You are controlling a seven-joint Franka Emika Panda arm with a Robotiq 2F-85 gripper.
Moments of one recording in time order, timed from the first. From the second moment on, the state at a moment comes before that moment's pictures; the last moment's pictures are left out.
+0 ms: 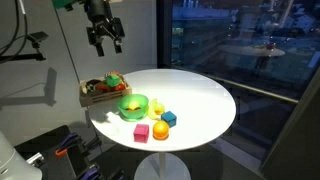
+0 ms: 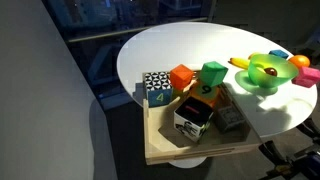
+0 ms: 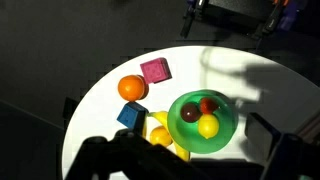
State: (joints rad) arm 0.00 -0.52 0.06 -2.34 -0.23 1.74 -0.18
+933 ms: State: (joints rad) arm 0.00 -0.48 0.00 -2.31 -0.18 1.79 -0.18
